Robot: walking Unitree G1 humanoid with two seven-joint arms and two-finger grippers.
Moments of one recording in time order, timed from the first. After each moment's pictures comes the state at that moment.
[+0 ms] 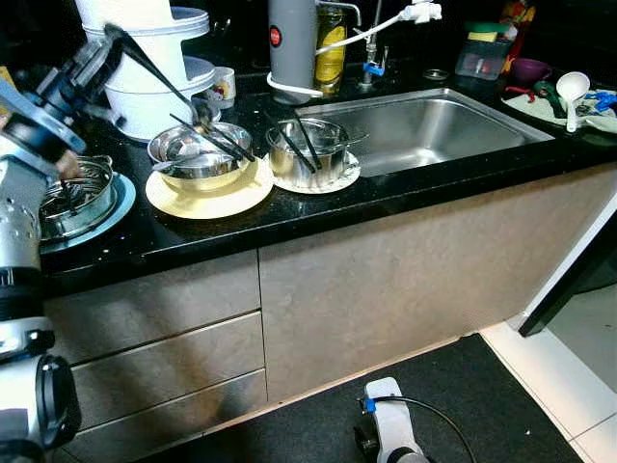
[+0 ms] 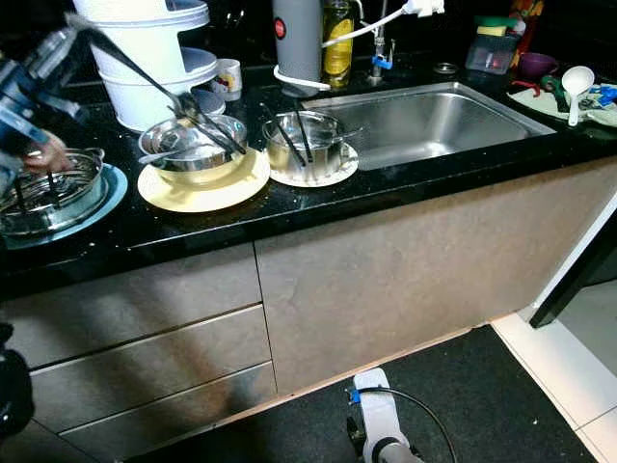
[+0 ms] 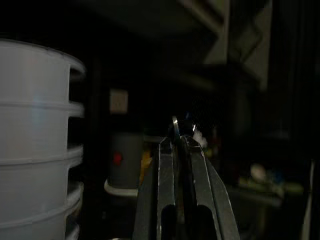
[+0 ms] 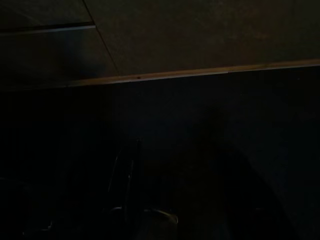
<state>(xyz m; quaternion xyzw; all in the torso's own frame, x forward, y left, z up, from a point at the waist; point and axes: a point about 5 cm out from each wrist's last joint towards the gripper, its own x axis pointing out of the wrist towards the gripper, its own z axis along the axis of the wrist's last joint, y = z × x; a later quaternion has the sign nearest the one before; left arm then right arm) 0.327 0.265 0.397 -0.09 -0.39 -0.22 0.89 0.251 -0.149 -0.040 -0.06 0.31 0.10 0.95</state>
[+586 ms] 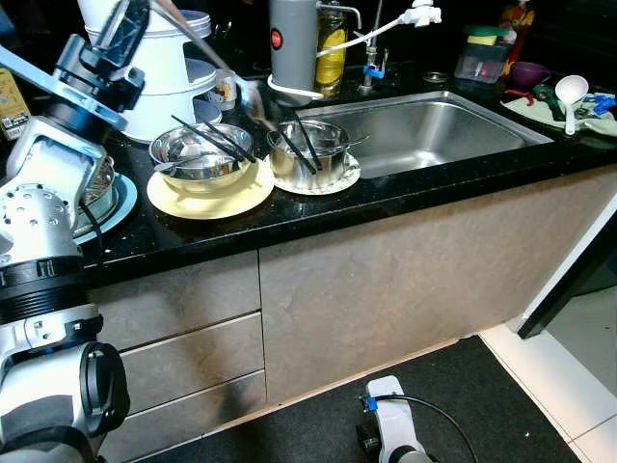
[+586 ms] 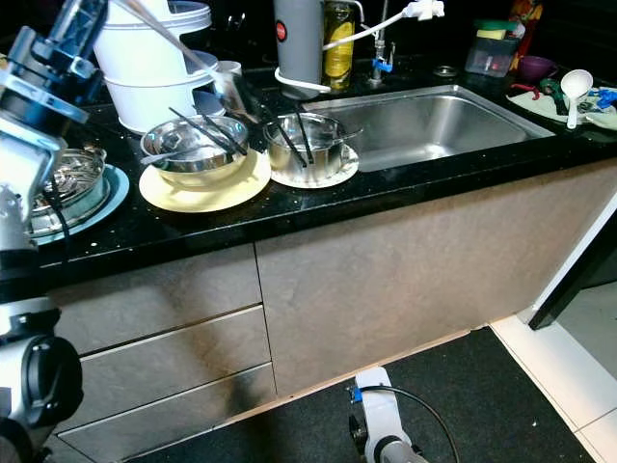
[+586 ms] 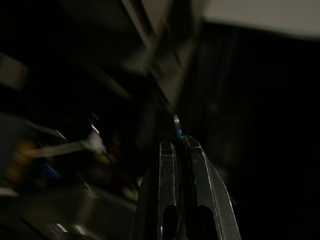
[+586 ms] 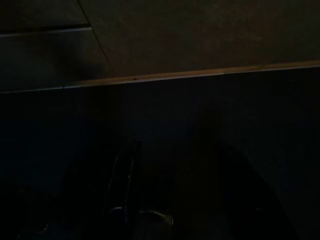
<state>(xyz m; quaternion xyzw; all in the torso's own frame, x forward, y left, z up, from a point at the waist) 0.326 0.204 0.393 -0.26 -0.32 -0.40 0.82 0.253 -0.152 -0.039 -0.06 0.30 0.09 0.95</state>
